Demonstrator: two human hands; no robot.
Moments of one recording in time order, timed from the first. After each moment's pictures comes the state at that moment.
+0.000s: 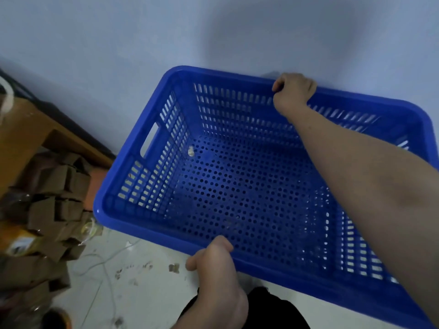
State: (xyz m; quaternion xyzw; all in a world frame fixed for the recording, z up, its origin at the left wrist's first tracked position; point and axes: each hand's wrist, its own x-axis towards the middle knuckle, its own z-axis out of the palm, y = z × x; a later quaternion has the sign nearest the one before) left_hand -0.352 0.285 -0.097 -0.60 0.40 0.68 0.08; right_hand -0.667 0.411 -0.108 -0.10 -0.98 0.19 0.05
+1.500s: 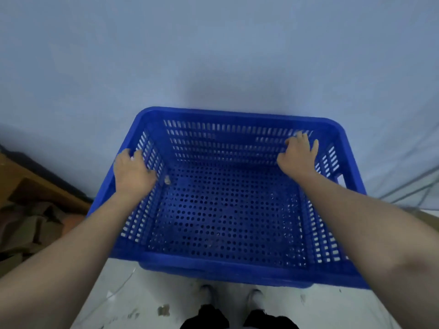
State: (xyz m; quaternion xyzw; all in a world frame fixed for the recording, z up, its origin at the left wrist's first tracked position) left_hand -0.528 0.126 -0.118 -0.10 0.99 0.11 -0.04; right_hand -0.538 0.510 -0.126 -0.17 -0.97 0.15 0.02
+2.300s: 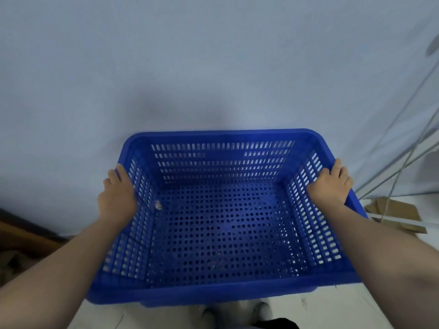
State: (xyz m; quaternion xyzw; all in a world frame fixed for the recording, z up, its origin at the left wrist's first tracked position) left_hand -0.563 0.088 -0.126 -0.01 1.00 0.01 0.01; right_hand -0.467 0.558 -0.139 -0.38 -0.93 0.02 0.03
